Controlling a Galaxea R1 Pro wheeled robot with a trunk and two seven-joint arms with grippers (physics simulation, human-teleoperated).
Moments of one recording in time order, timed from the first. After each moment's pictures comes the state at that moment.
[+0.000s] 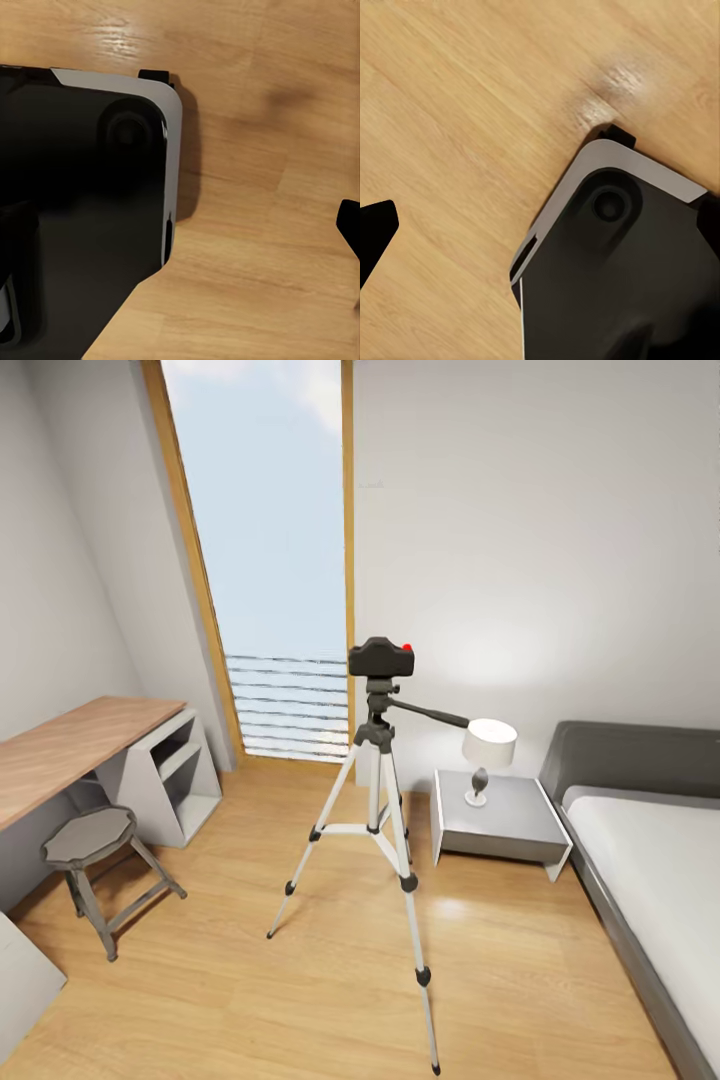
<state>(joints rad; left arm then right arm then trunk) -0.29 0.06 0.06 0.00 0.42 0.03 0.24 -0.20 -0.13 0.15 0.03 -0.09 -0.05 0.13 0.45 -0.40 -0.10</state>
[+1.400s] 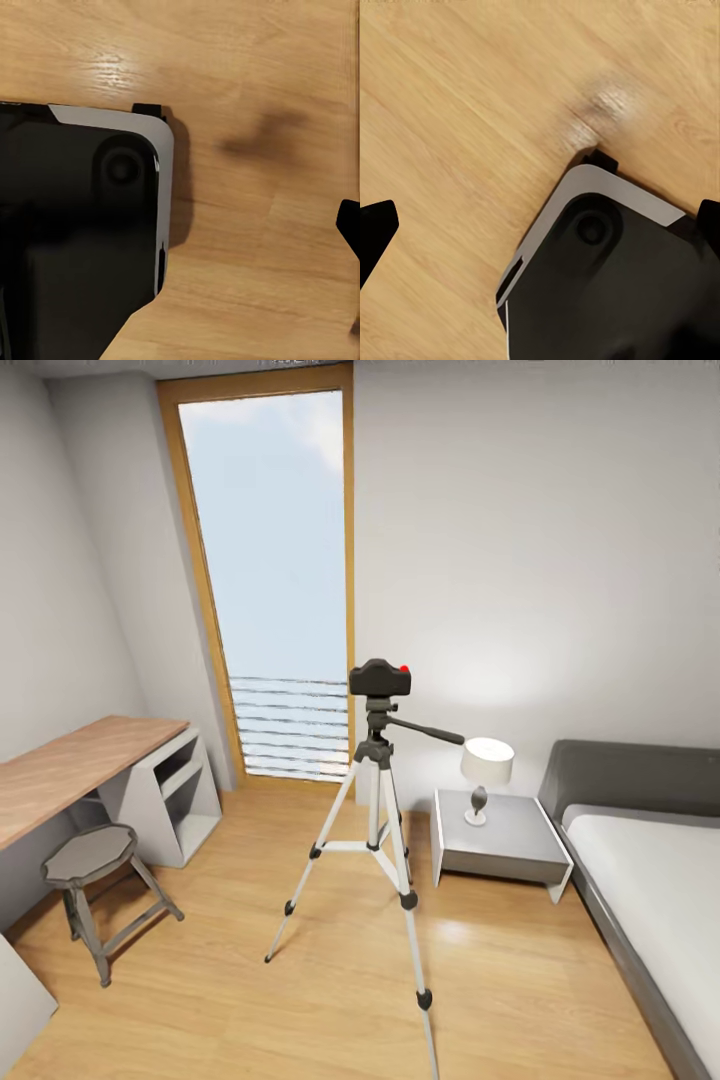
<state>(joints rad) -0.29 0.06 0.06 0.00 0.42 0.03 0.24 -0.20 -0.13 0.15 0.03 -0.09 -0.06 0.11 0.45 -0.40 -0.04</state>
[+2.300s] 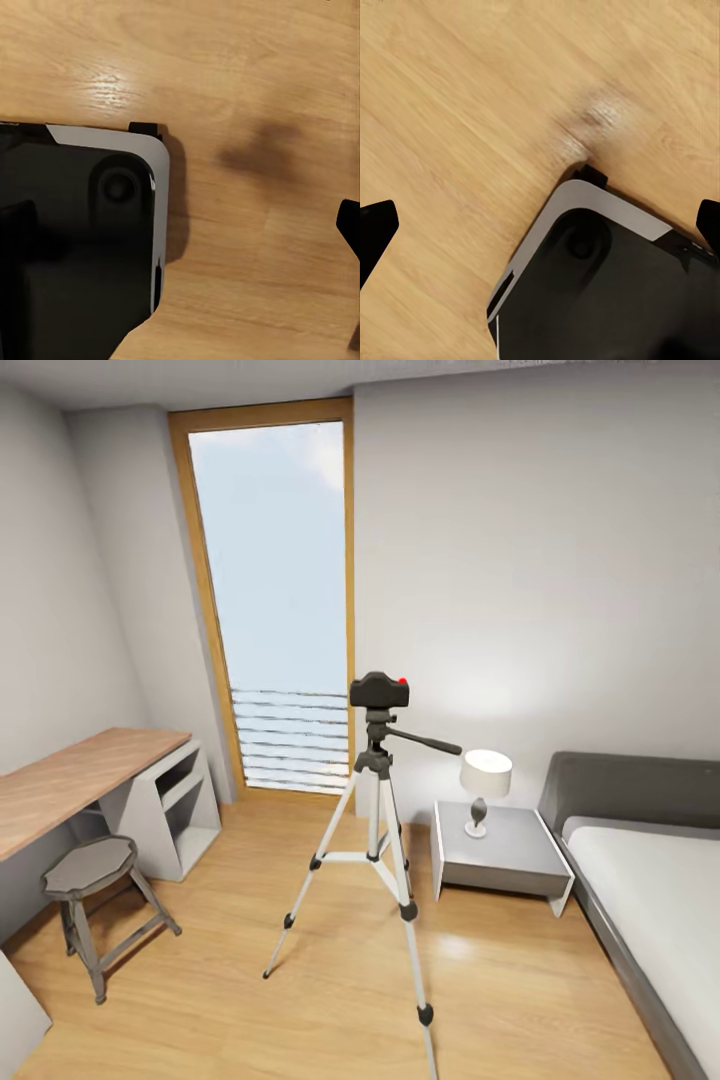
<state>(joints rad) -0.29 0.06 0.06 0.00 0.42 0.03 0.24 -0.20 -0.13 0.15 0.03 -0.09 -0.06 0.10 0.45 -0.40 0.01</state>
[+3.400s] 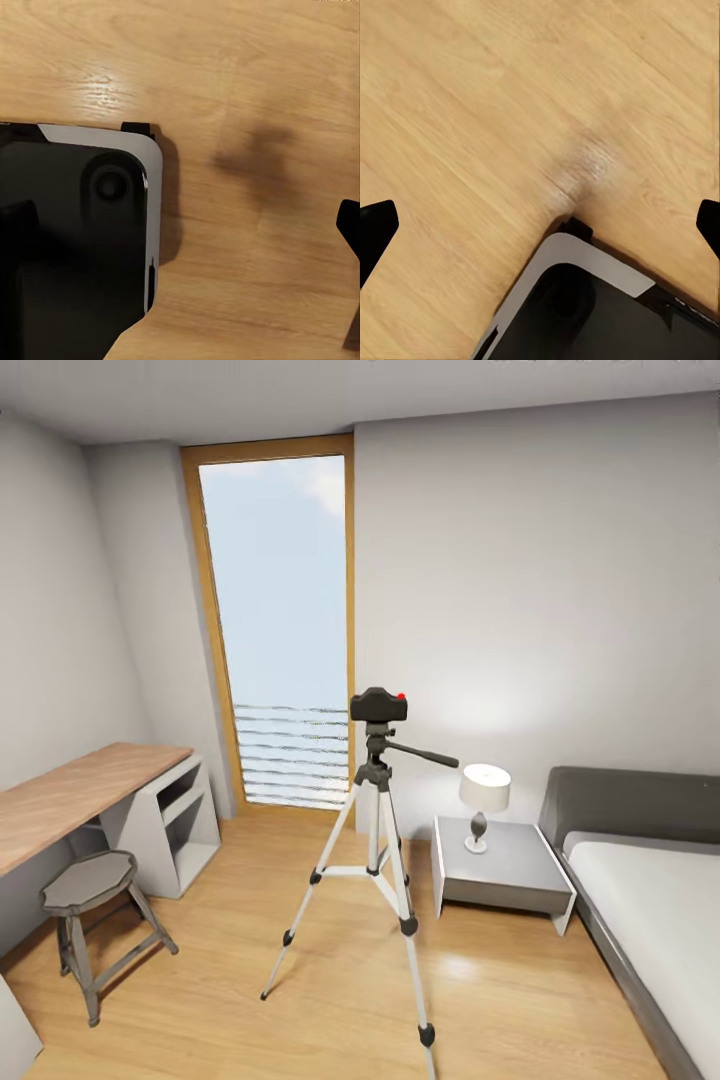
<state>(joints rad) -0.29 0.06 0.05 0.00 0.42 -0.08 0.24 -0.16 -0.13 0.15 0.03 -0.09 -0.06 0.08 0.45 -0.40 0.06</state>
